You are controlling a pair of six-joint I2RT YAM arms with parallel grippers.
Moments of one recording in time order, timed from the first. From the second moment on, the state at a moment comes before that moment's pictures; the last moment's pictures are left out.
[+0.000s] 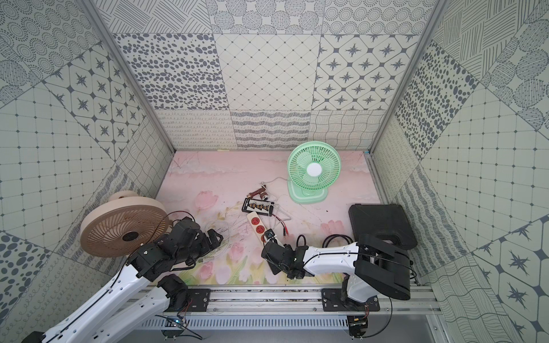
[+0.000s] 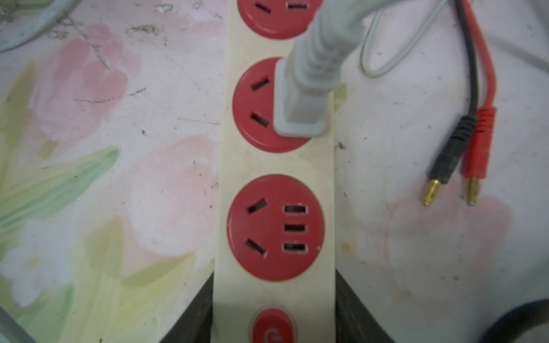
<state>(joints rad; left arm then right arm) -0.54 0.66 0.60 -0.92 -0.05 -1.05 1.21 1.46 0.59 -0.17 0.29 0.56</state>
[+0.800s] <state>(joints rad) -0.54 0.97 0.71 -0.96 0.01 -0.98 1.11 0.88 0.55 -0.31 0.24 0.64</state>
